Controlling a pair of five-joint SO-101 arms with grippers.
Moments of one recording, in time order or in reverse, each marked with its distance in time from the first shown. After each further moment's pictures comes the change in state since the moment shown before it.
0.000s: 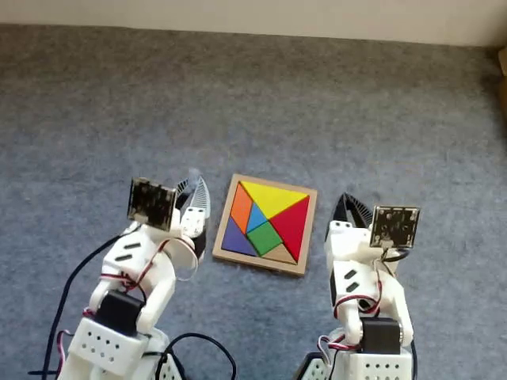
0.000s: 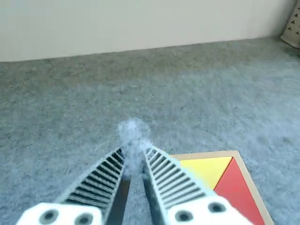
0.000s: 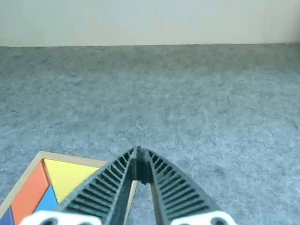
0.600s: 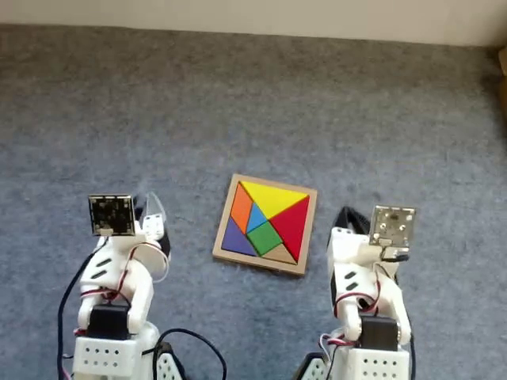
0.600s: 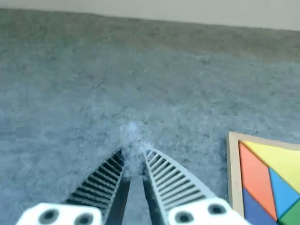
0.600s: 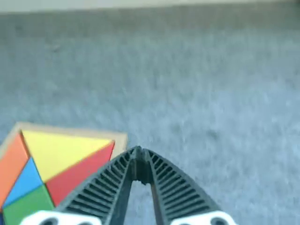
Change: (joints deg) left arm -18.0 -16.9 14.9 8.6 -0.2; right arm 2.5 -0.3 5.1 5.5 -0.1
